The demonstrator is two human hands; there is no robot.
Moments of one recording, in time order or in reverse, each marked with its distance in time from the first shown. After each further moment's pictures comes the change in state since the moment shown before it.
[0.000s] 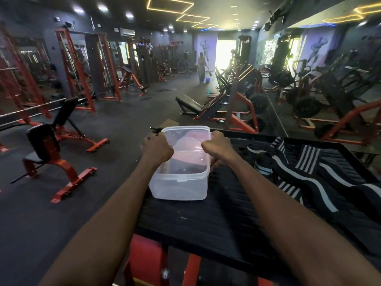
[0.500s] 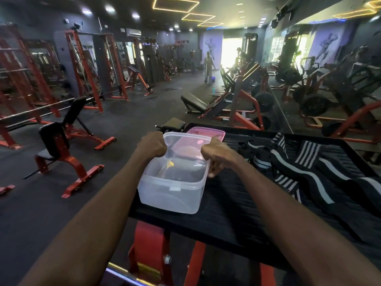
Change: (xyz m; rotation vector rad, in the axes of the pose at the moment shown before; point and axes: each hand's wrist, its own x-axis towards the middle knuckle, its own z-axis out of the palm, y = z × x) left_hand -0.024 -0.013 -0.026 0.047 -0.075 0.056; right_hand -0.040 0.006 -0.008 -0.080 -0.232 0.049
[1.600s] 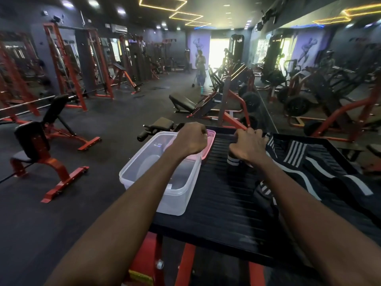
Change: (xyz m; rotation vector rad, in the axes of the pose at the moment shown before) left_hand 0.003 0.109 0.021 -0.250 0.148 0.460; right_hand 0.024 0.064 -0.073 -0.671 0.524 -0.037
